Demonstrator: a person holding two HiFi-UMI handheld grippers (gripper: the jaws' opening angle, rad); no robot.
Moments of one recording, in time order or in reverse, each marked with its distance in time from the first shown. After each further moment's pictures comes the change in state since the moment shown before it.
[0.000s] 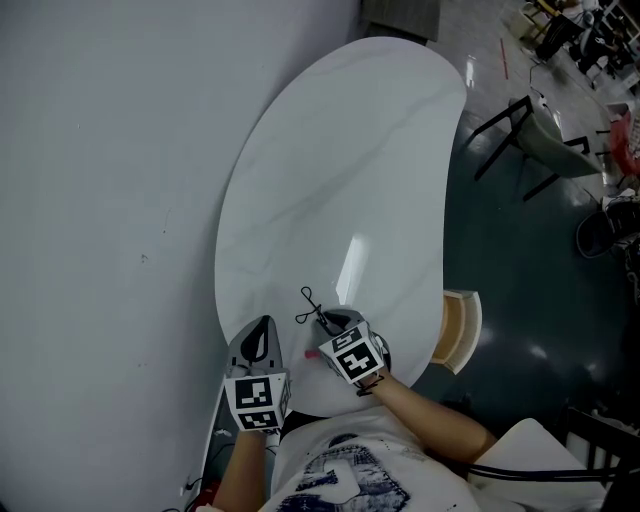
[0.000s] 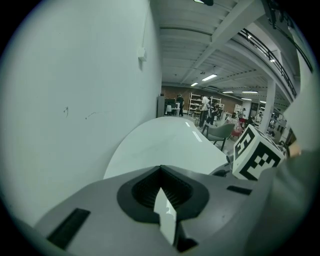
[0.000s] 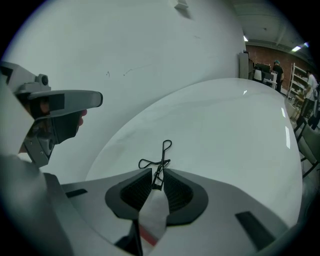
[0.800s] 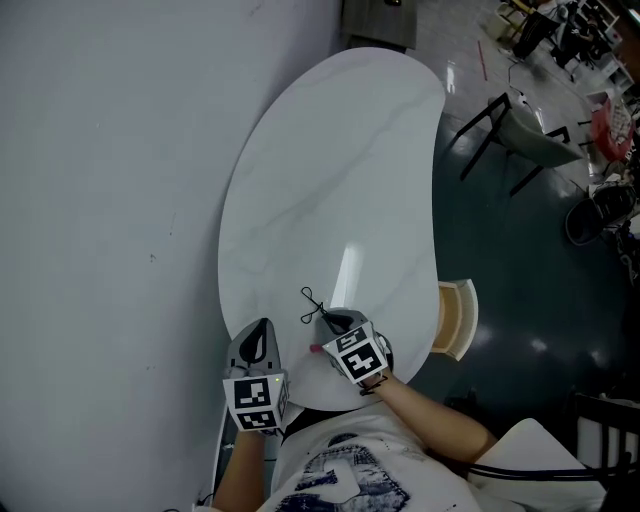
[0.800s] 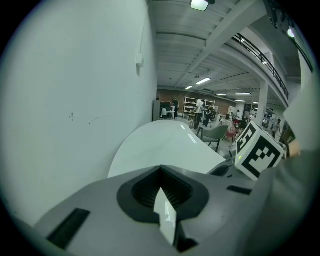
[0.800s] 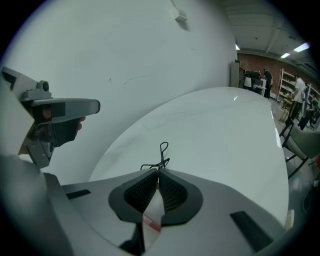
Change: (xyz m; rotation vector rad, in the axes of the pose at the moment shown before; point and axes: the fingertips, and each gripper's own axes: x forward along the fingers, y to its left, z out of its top) left arm -0.030 0.008 -0.002 0.033 -0.039 -0.052; right arm -0.022 0.018 0.003 0.039 -0.075 -0.088
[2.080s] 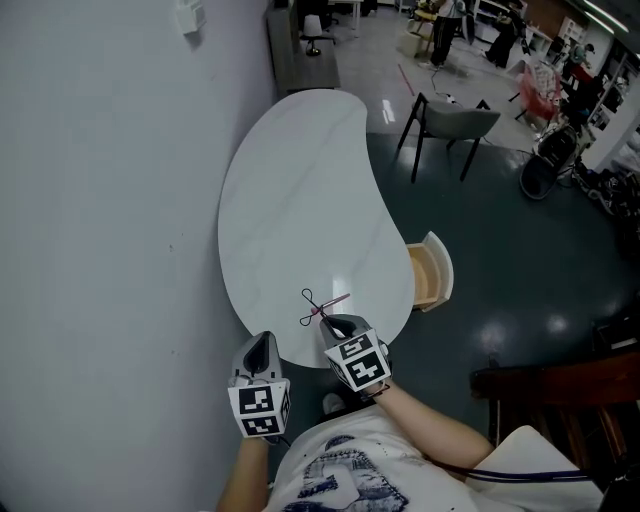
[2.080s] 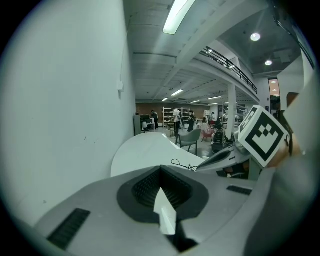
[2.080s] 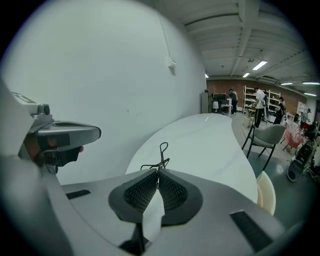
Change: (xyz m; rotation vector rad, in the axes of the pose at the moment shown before) left arm -0.175 -0.029 -0.036 0.193 -0.144 -0.197; right arm -0.137 0.132 -0.041 0.131 -0.304 -0.265
